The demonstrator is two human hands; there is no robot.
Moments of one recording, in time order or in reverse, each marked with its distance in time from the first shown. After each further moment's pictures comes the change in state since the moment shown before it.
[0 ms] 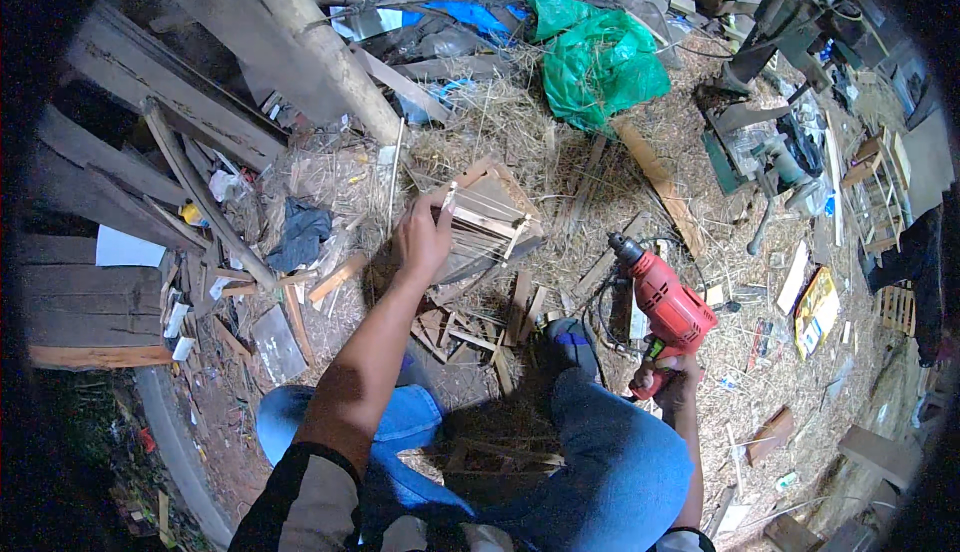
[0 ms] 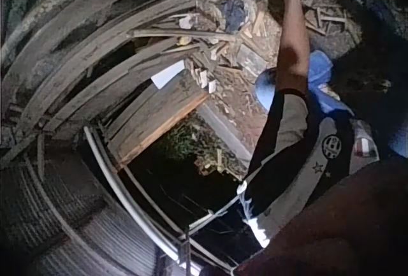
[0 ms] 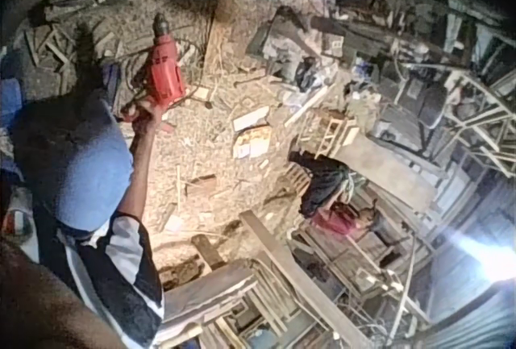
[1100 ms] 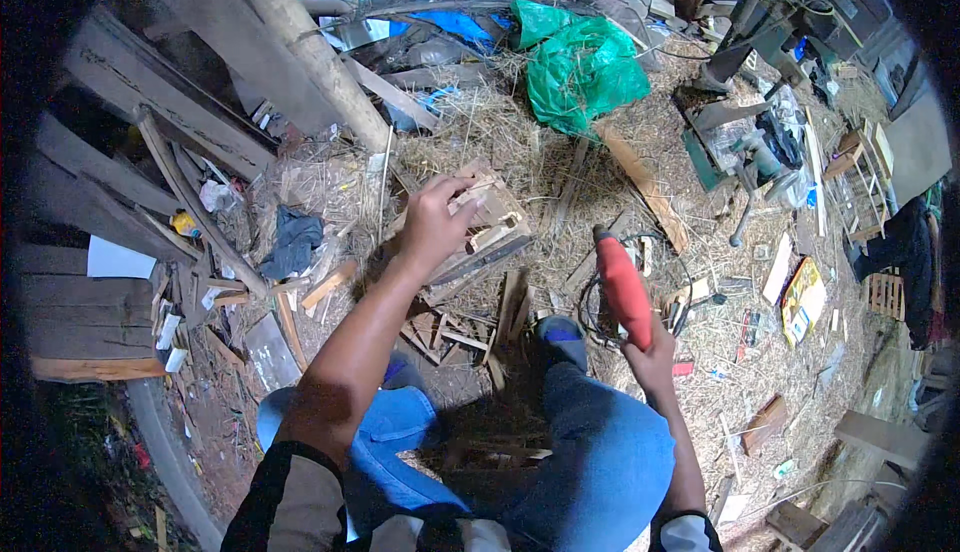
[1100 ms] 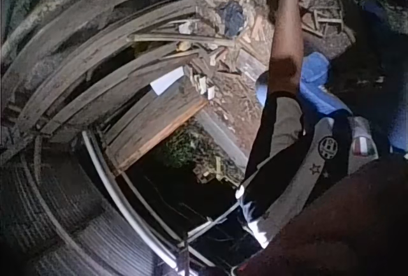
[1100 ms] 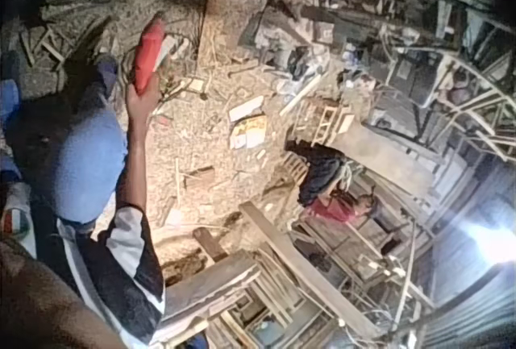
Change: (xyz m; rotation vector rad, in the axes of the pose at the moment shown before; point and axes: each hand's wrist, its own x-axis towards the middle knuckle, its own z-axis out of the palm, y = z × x) left_hand 0.023 0.077 -0.042 -0.357 -0.132 0.208; right_hand 0.000 -0.008 0.043 -1.131 0.193 -0.617
